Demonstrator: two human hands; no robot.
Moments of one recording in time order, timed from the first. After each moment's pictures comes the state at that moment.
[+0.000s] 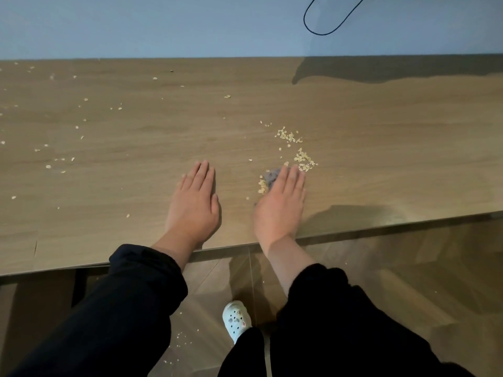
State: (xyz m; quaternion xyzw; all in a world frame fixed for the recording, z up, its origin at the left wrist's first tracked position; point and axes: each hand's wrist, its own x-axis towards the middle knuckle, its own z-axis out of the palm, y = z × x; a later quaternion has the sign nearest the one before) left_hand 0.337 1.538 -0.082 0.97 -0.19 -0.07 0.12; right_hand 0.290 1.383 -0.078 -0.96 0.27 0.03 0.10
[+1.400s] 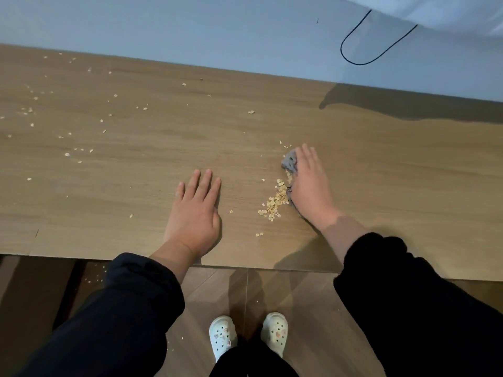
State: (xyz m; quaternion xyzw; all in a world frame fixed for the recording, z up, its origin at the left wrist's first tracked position) left_hand 0.338 1.537 -0.085 0.98 -0.14 -0.09 0.06; right_hand 0.376 1.295 -0.074 -0.99 0.02 0.02 0.15
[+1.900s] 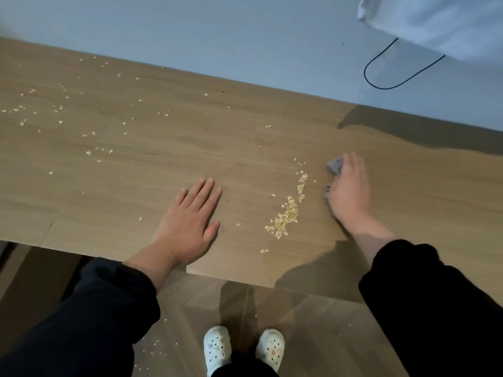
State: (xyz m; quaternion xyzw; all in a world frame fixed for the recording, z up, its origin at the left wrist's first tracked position) left_hand 0.342 1.570 -0.089 0.98 -0.18 -0.09 0.05; right_hand 0.412 1.245 -0.075 -0.99 0.10 0.00 0.12
